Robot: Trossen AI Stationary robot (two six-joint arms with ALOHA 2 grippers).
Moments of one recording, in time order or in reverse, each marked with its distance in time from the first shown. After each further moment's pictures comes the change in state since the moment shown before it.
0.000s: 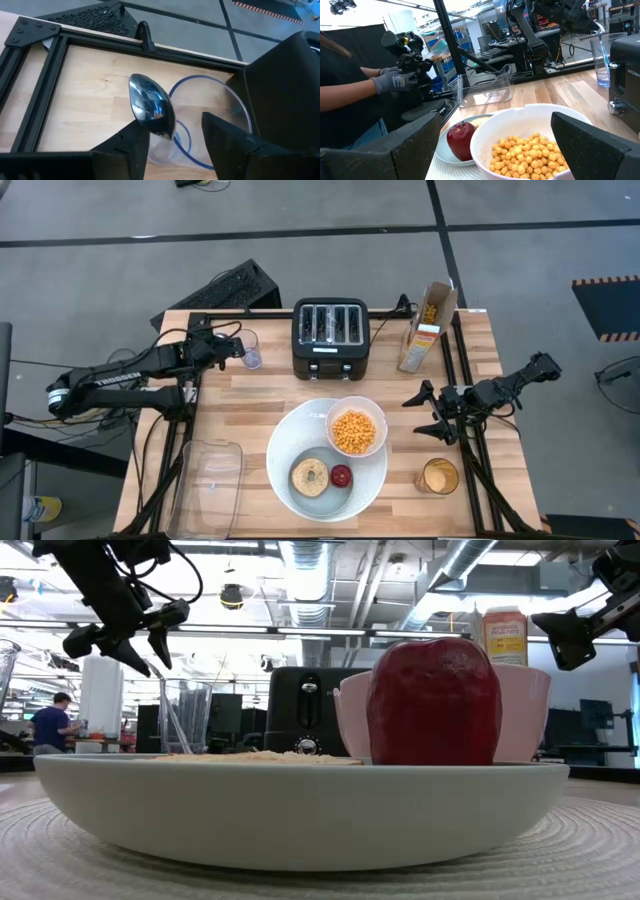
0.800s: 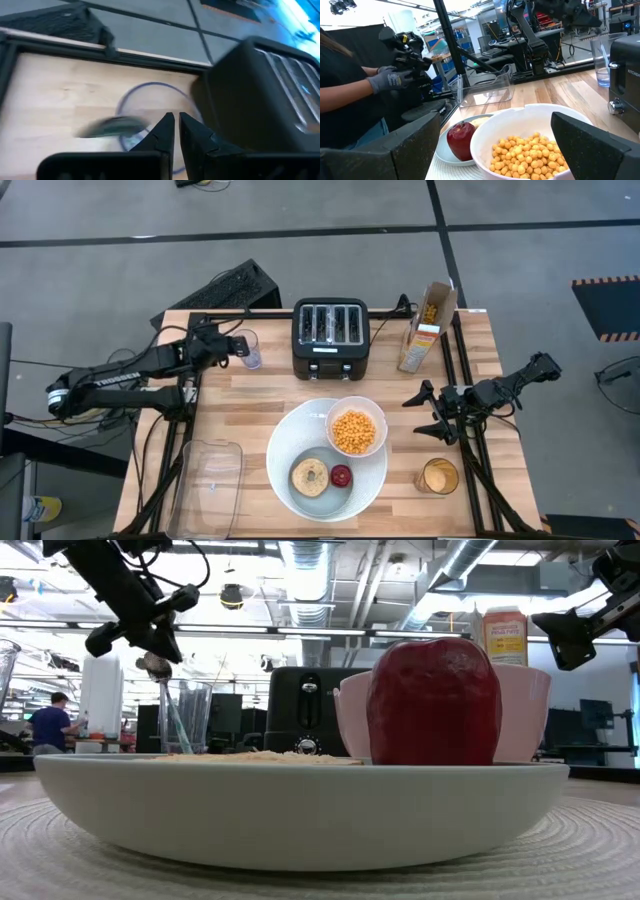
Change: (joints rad) left arm -0.002 -0.007 0.000 0.163 0.070 0.107; right arm 0.000 0.000 0.000 0.000 0.000 0.000
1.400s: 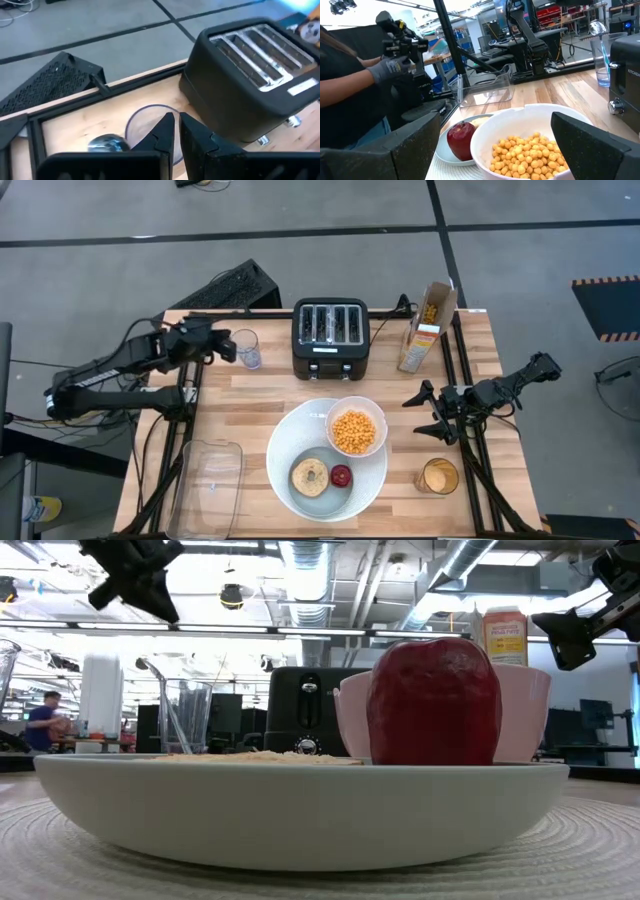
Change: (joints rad) left arm 0.000 -0.060 0.220 -0.207 0.088 0.463; right arm 0.000 0.000 0.000 0.000 0.000 0.000
